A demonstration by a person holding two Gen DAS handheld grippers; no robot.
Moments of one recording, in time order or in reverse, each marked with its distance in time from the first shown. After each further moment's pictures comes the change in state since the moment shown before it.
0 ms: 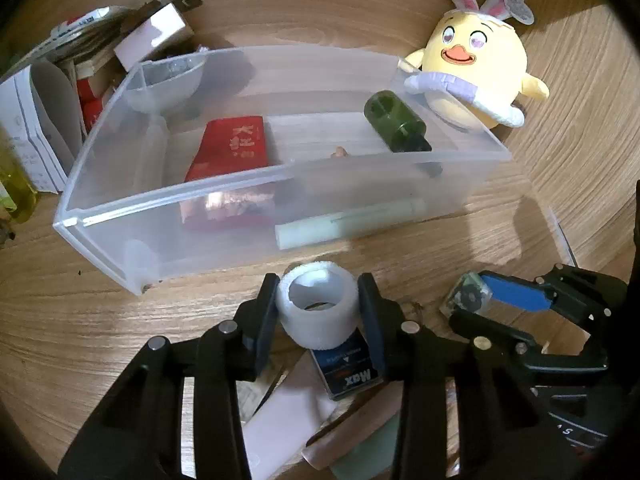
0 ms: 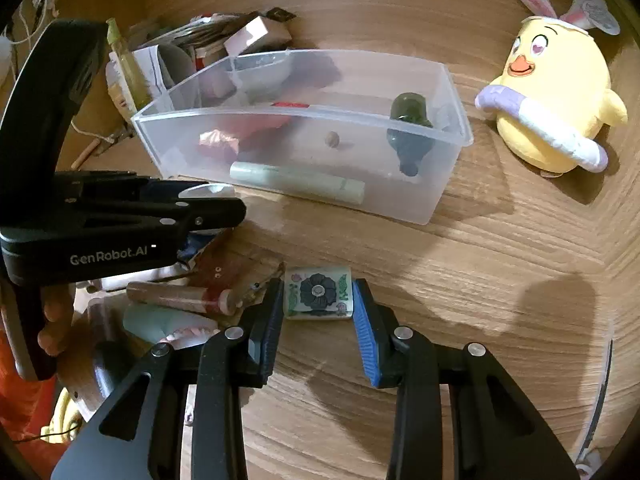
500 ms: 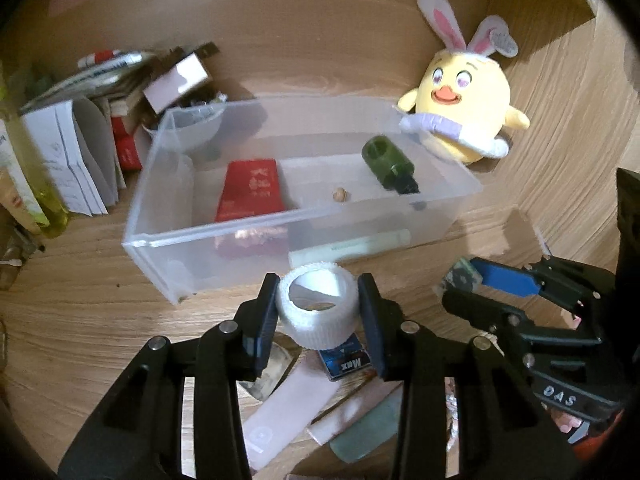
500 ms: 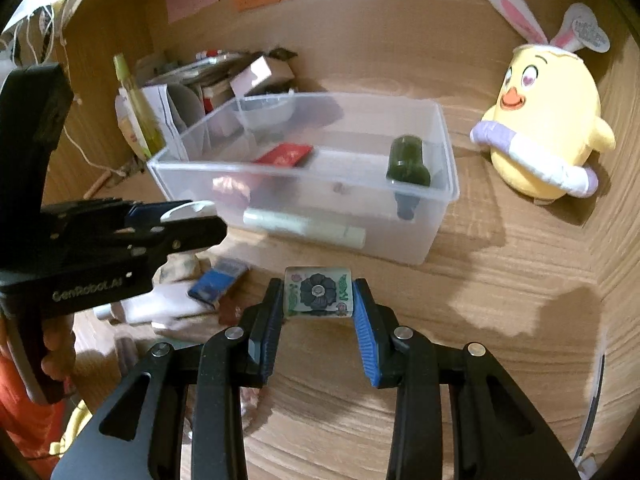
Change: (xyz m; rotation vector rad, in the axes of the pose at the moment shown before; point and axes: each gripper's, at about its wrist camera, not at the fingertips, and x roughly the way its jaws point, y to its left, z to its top) left arm -0.044 -0.001 -0.002 0.003 -0.122 0.022; right arm -0.023 -0.001 0.018 0.024 -0.107 0.027
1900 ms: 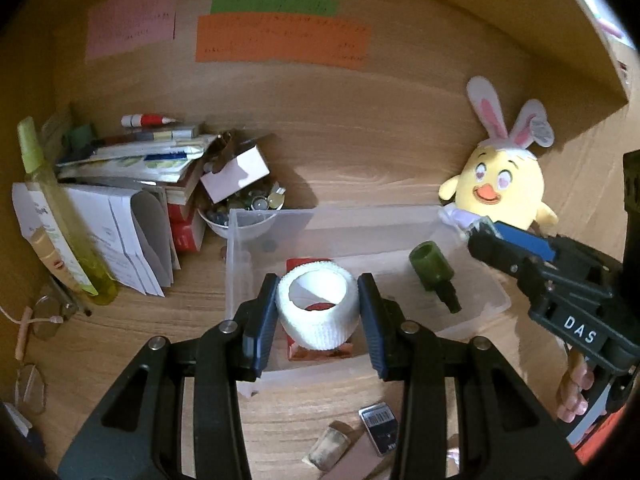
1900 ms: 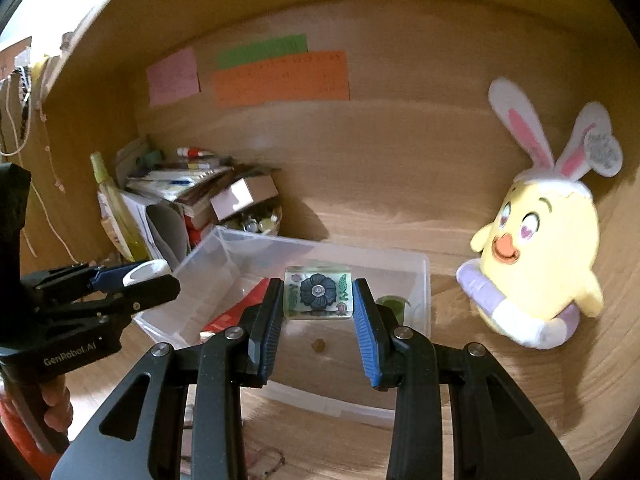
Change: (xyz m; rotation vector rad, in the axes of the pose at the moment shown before) left arm -0.023 0.044 0.066 -0.069 -0.152 0.082; right arm 0.002 -0.006 0.104 0.002 -0.180 -0.048
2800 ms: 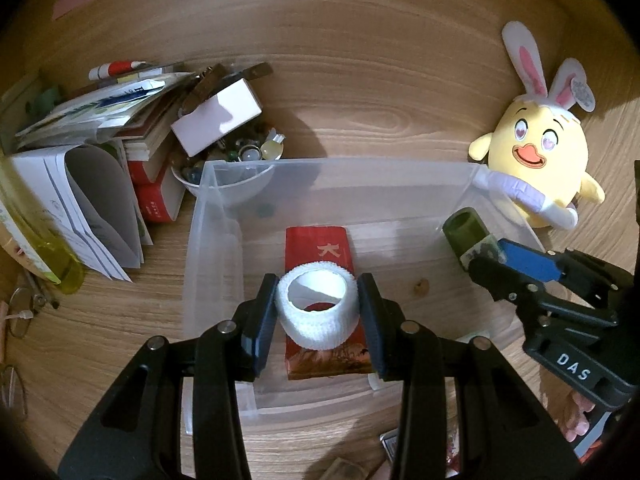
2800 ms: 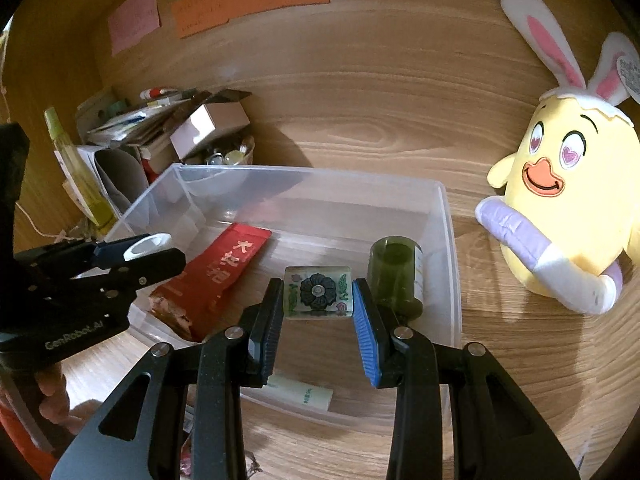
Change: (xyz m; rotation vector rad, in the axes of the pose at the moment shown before) left arm 0.067 0.000 -0.009 -0.002 0.132 0.028; right arm 0.061 -0.016 -0.027 0.027 0.168 -0.026
